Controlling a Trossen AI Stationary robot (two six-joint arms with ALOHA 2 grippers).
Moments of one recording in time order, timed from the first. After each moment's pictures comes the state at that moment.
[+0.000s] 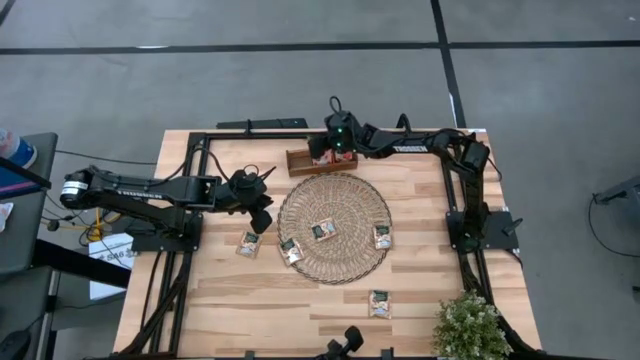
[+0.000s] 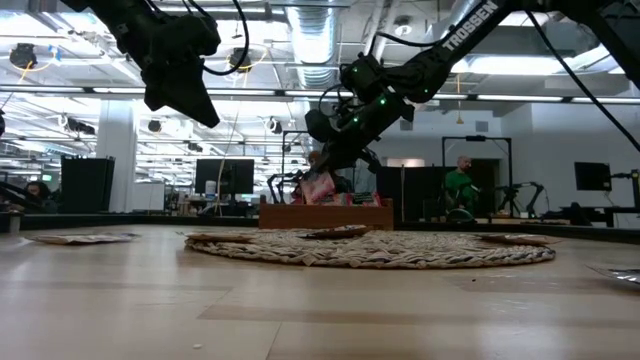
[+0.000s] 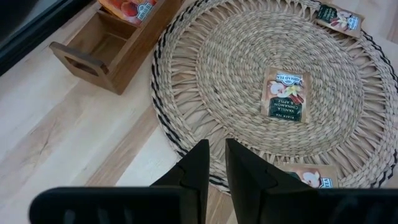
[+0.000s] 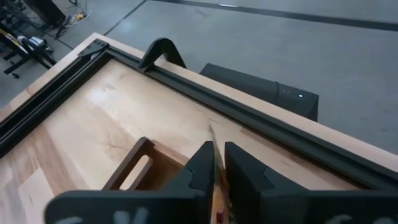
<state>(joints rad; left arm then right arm) 0.02 1.07 0.75 -0.47 -0.31 -0.43 -0.49 1.98 1.33 0.11 0.09 0.41</state>
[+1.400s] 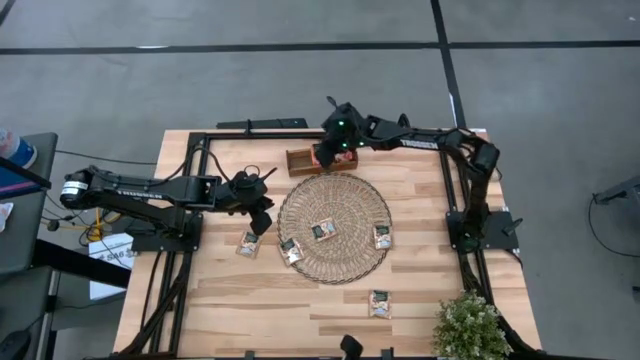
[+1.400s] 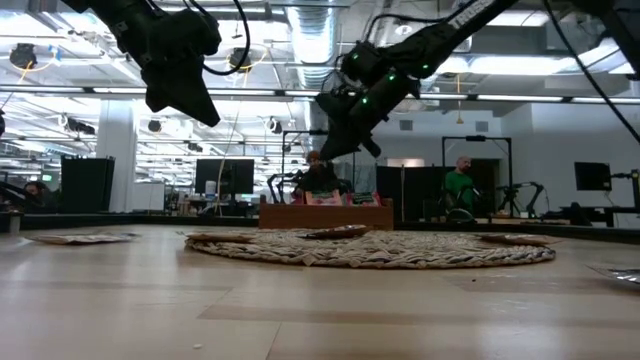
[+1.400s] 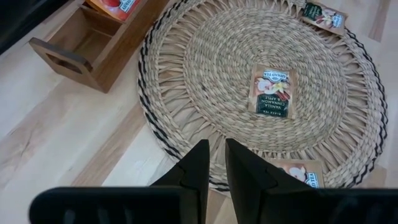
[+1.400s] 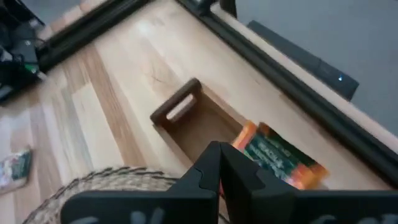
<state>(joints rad) 0.02 1.07 0.75 -0.46 -0.26 -0.44 -0.49 1.91 1.41 -0.22 -0.16 0.18</state>
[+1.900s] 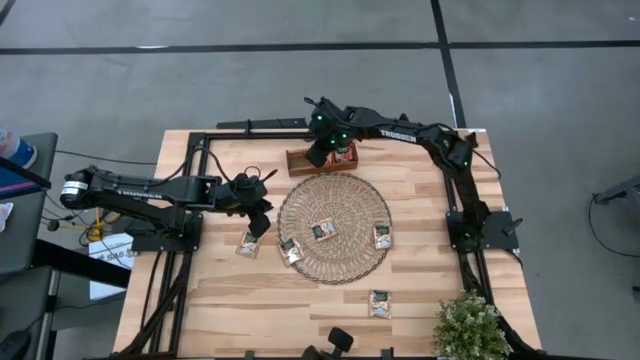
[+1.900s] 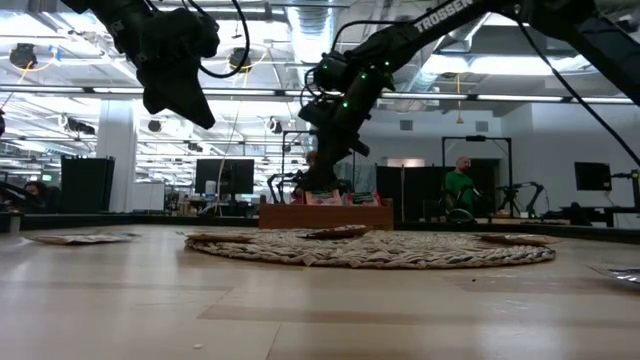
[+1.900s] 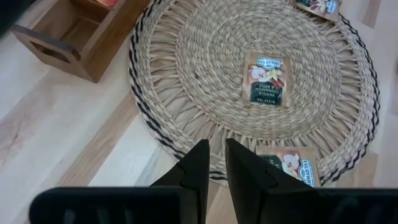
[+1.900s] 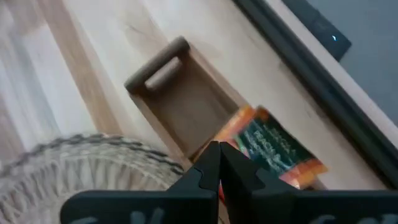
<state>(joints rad) 0.02 1.07 0.75 -0.49 -0.22 -0.44 -0.49 2.13 1.82 -0.68 -0.11 0.07</state>
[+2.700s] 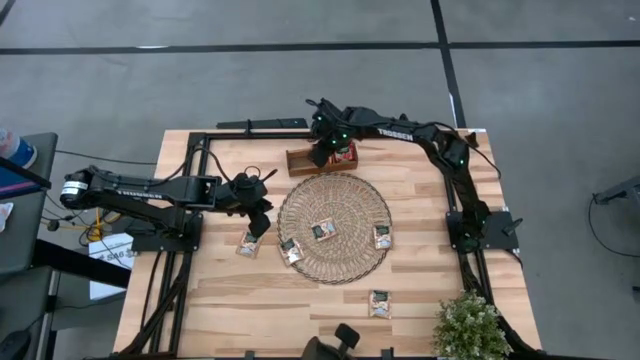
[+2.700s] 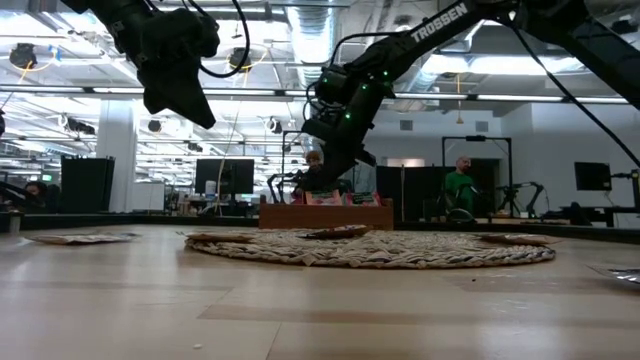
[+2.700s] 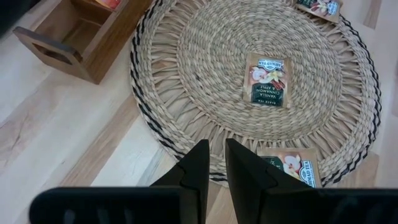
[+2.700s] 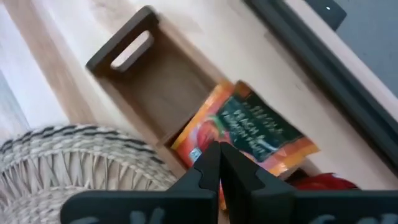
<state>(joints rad) 0.02 1.07 0.75 -0.48 -0.22 -0.43 -0.51 2.17 1.83 -0.73 -0.11 0.11</state>
